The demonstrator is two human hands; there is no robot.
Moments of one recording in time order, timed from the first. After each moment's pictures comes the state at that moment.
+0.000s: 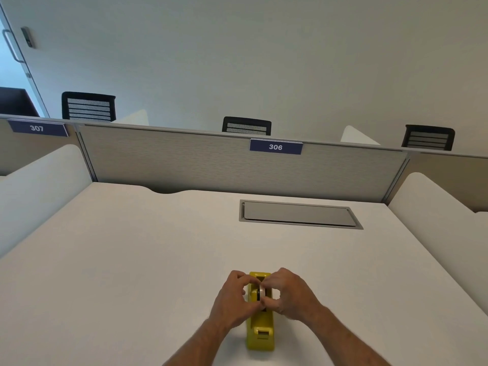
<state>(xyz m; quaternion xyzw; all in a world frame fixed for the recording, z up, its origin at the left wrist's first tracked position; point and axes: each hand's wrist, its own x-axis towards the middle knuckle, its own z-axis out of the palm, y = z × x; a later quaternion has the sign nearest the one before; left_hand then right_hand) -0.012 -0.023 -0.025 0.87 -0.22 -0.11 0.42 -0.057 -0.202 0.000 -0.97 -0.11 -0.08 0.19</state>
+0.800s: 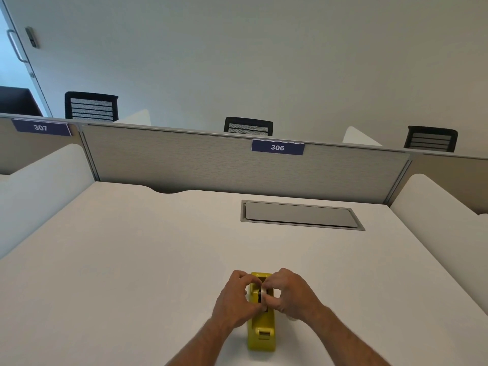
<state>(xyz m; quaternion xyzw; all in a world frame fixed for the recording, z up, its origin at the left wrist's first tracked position) -0.013 -0.026 -0.023 0.88 -0.21 -0.12 0.40 -0.053 -0.203 -0.001 -0.97 -0.11 -0.07 0.20</state>
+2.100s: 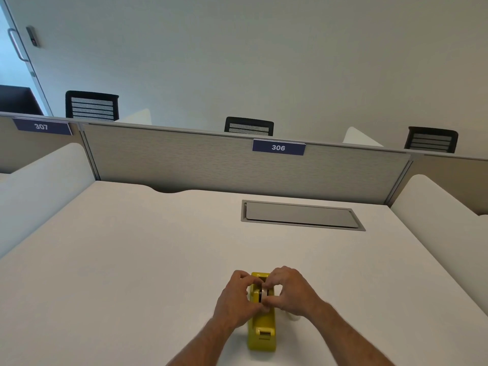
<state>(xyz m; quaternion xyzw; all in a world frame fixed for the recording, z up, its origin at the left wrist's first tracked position) -0.012 -0.027 -0.024 0.89 -0.21 -0.12 0.39 -0.049 -0.204 0.007 -0.97 -0.05 -0.01 0.25</state>
